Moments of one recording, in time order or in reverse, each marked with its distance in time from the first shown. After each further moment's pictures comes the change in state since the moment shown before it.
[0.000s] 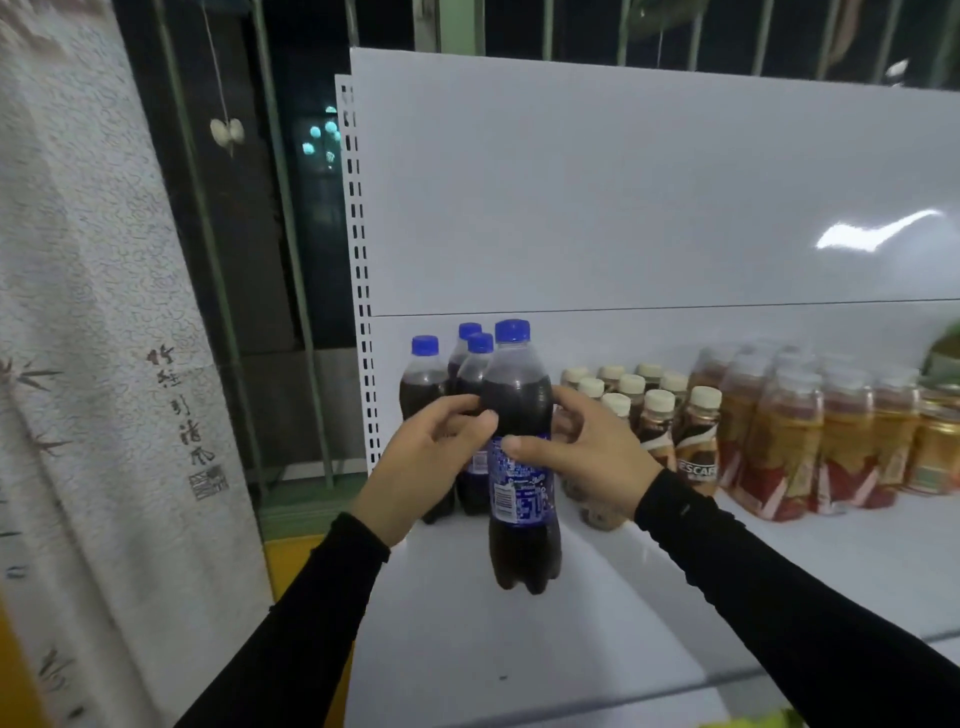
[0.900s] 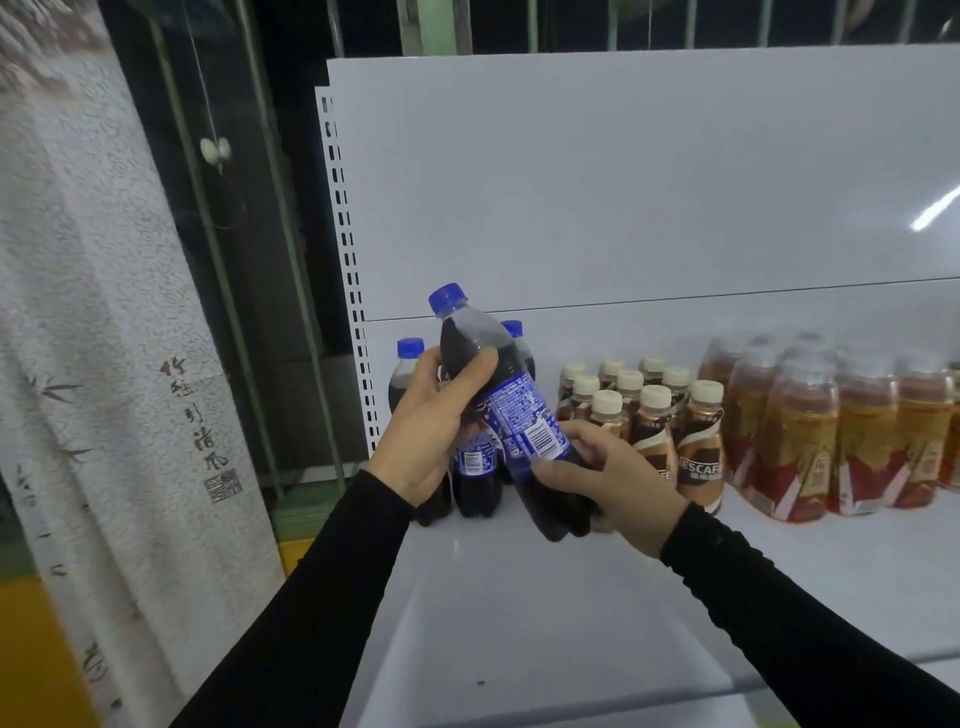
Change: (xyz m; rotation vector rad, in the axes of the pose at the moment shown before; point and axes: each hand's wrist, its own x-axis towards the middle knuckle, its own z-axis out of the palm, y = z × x) left_hand 0.021 0.037 0.036 -0.513 0.090 -0.043; right_hand -0.022 0.033 -0.030 0.219 -0.077 0.096
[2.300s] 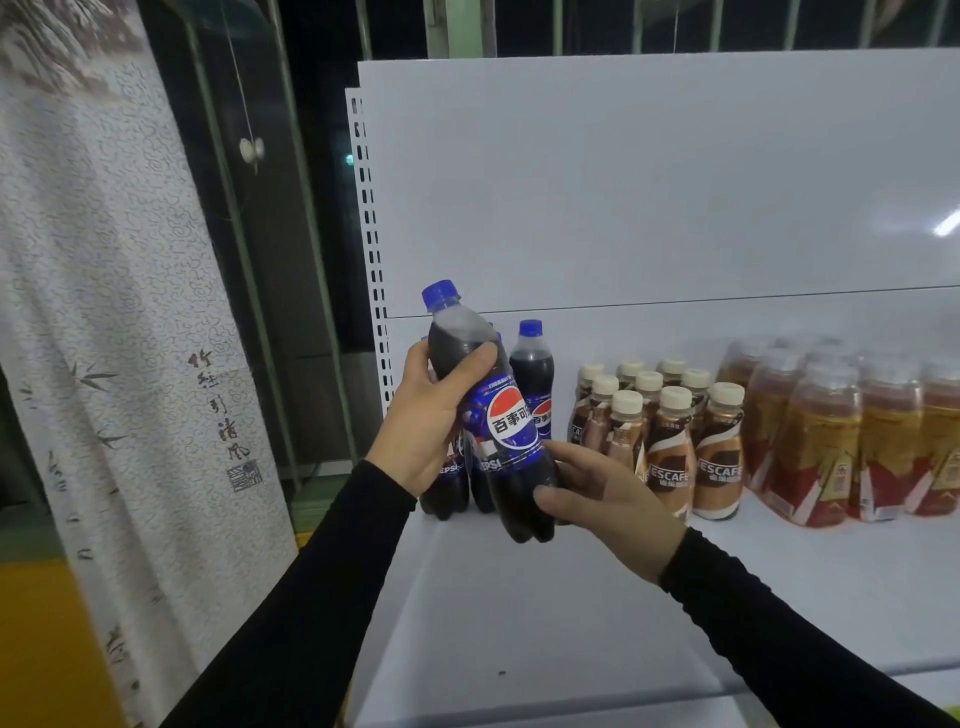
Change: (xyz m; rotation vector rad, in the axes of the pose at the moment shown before) left_hand 0.000 0.007 -0.021 0.038 0.098 0.044; right_hand -0.004 0.017 0.021 0.030 -0.105 -0.028
